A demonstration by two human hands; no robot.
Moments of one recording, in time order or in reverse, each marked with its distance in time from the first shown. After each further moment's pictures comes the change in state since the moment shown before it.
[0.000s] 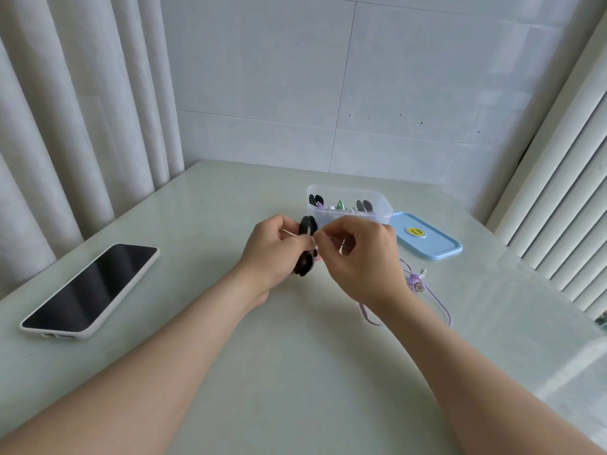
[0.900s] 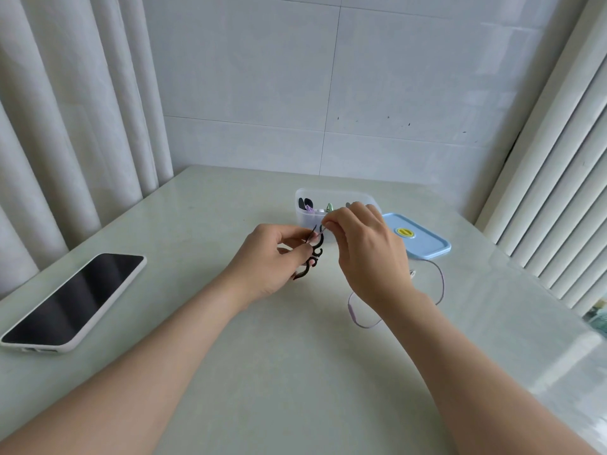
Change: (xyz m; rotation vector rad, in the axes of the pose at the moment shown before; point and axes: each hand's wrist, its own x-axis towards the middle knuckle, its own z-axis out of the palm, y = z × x) left_hand -0.004 0.000 -0.001 0.194 -0.214 0.200; right_hand 0.009 0.027 -0.009 -0.411 0.126 -0.233
